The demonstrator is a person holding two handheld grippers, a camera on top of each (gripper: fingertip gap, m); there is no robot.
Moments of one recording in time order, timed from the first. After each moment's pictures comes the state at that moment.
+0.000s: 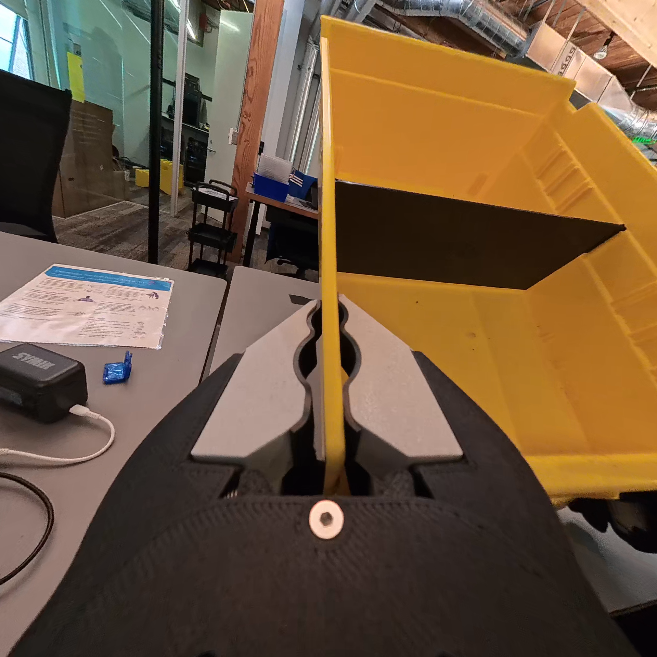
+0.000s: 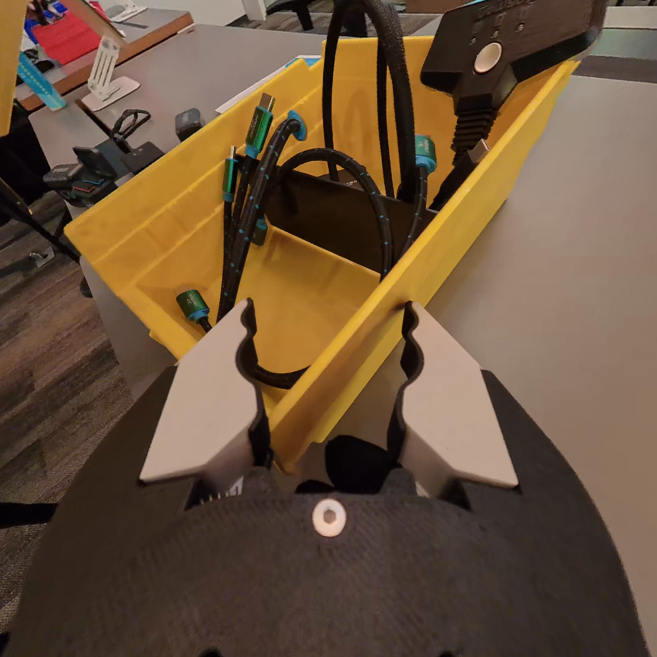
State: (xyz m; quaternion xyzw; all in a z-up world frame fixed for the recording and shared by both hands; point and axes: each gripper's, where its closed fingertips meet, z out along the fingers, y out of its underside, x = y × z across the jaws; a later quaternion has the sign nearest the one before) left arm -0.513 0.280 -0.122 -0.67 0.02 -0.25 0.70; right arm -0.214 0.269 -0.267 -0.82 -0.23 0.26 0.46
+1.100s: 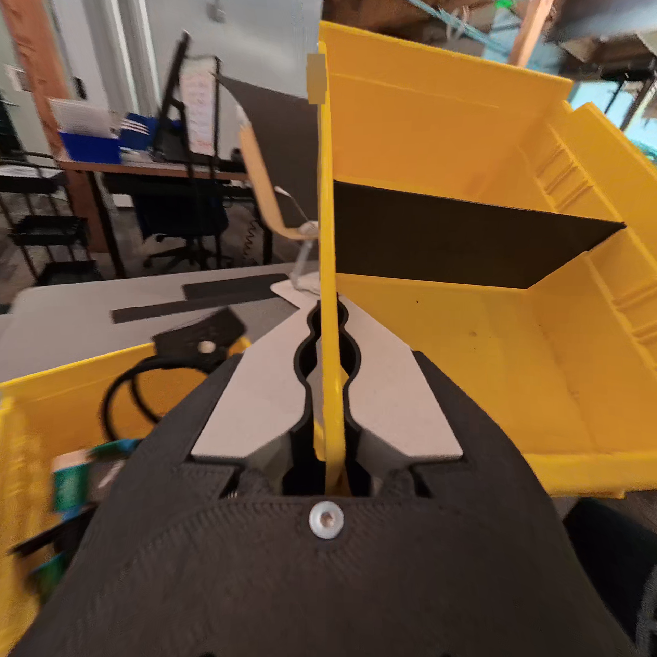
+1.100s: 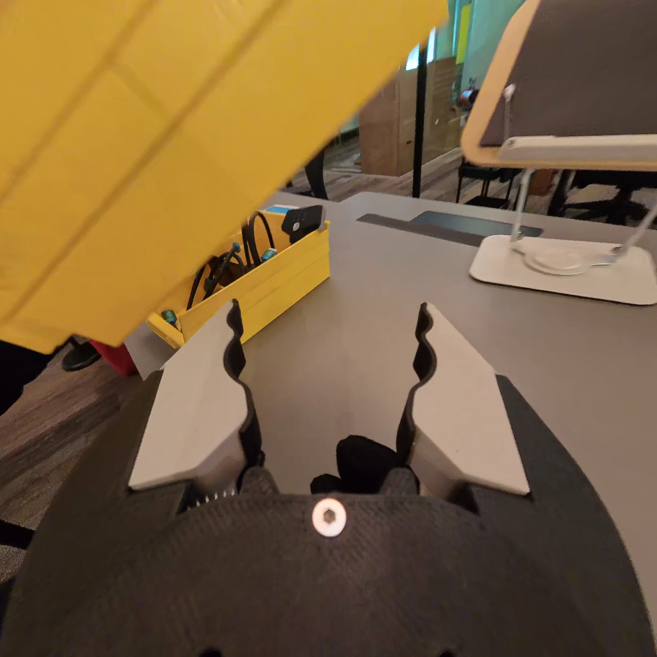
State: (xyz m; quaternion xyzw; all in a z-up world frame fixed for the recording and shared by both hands) left arm -0.271 0.284 -0.088 -0.68 0.21 -0.30 0.63; right arm -0.037 0.222 -0.144 -0.73 -0.19 0.26 0.60
